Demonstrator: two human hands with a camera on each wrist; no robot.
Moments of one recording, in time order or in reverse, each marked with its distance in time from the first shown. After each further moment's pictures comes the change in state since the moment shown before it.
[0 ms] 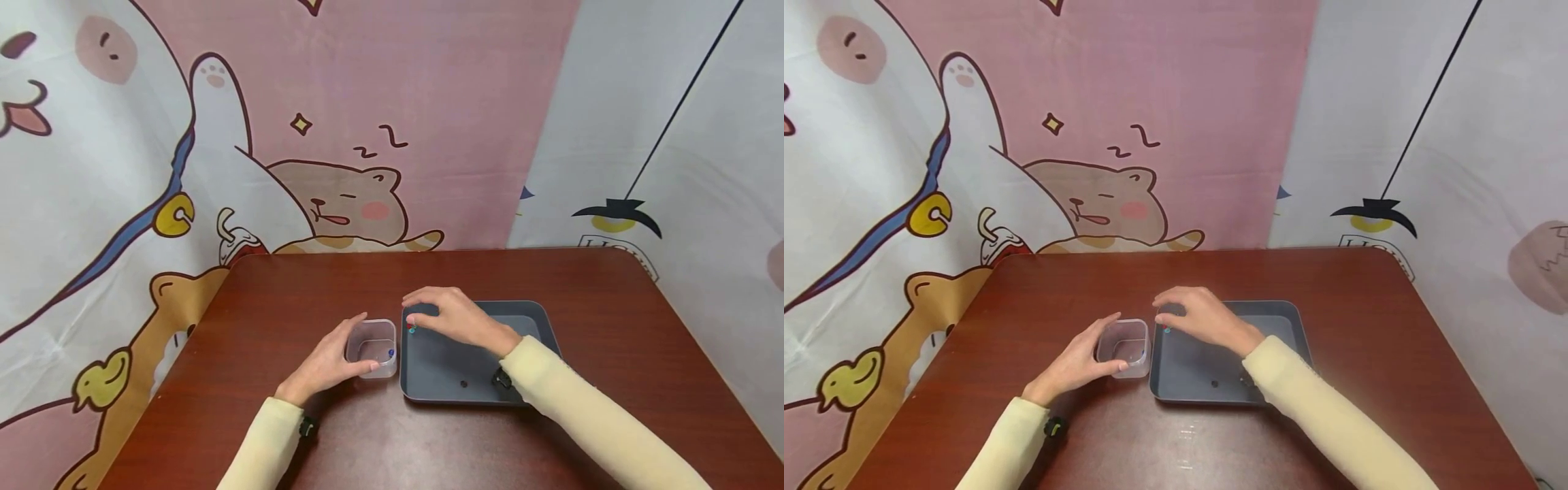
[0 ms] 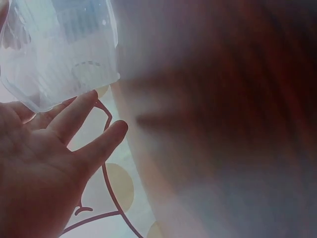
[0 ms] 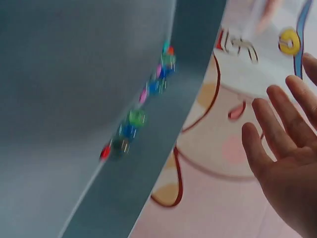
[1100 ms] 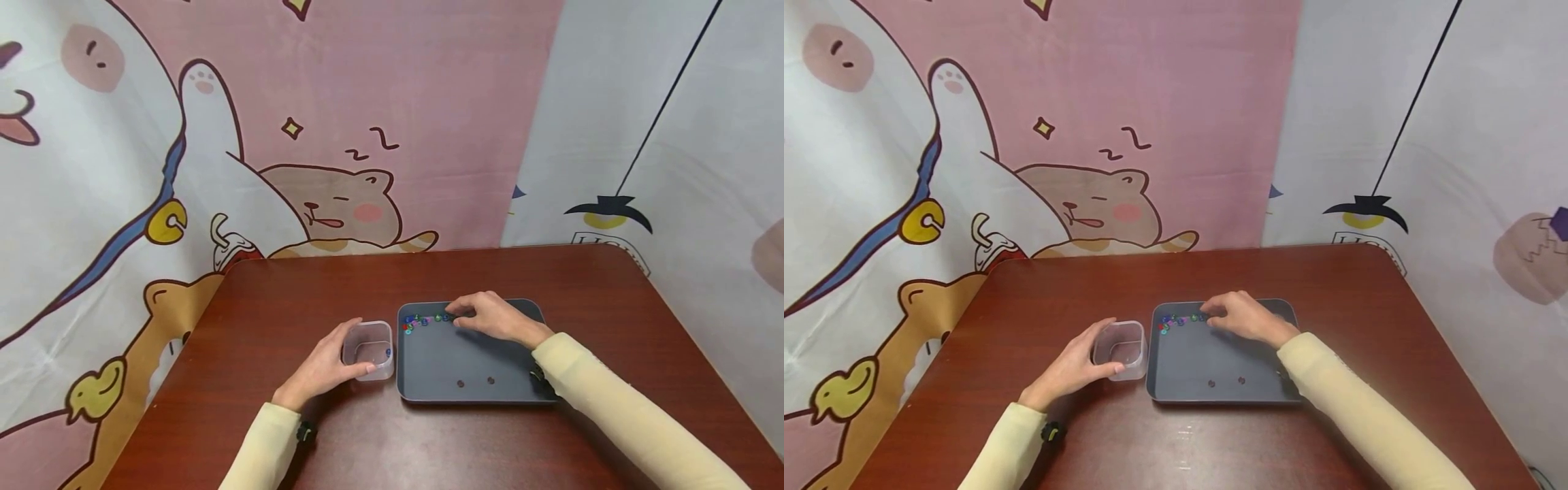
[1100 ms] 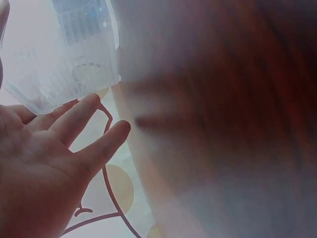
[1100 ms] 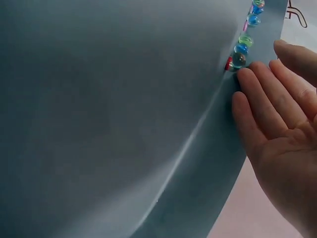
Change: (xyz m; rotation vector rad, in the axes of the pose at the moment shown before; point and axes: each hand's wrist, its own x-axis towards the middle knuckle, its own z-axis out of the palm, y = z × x) left_hand -0.003 0.003 0.001 -0.028 0.008 -0.001; right_hand -0.044 0.076 -0.025 0.009 -0.142 0.272
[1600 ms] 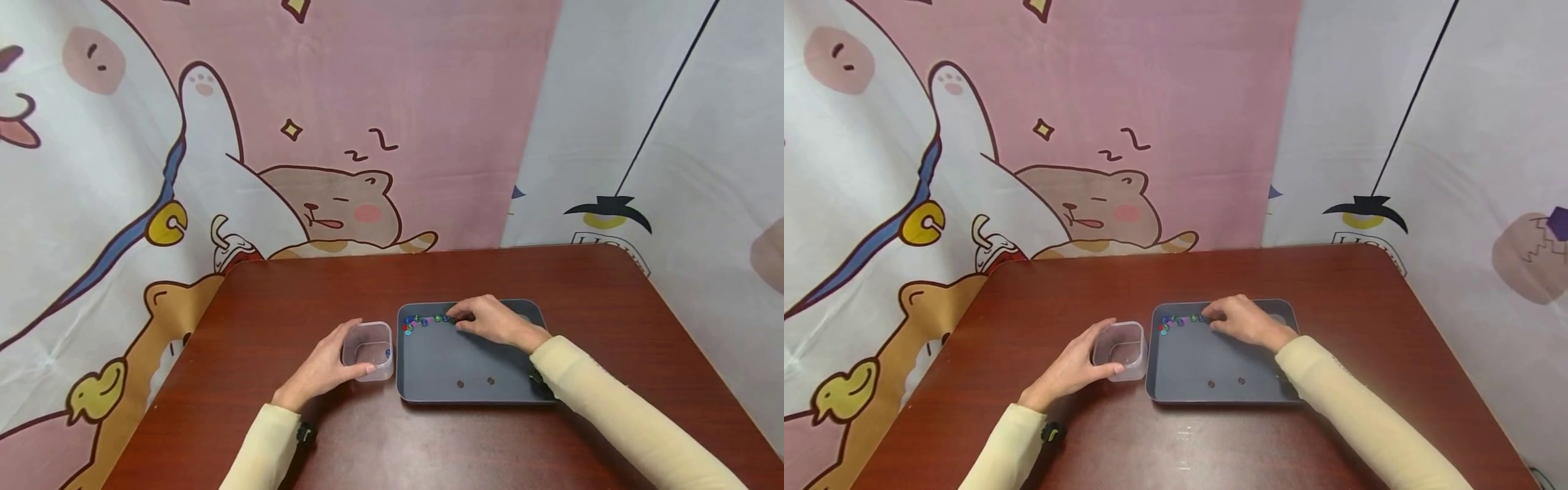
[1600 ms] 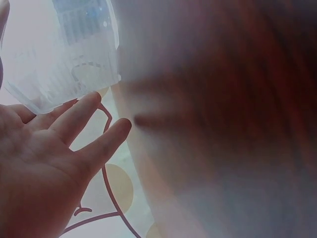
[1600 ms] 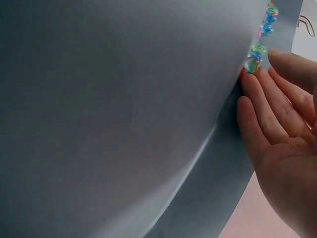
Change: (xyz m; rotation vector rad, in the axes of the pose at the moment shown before) left_hand 0.001 0.000 0.001 0.014 -0.007 -0.011; right_hand 0.000 0.005 0.009 -0.047 0.030 -0.042
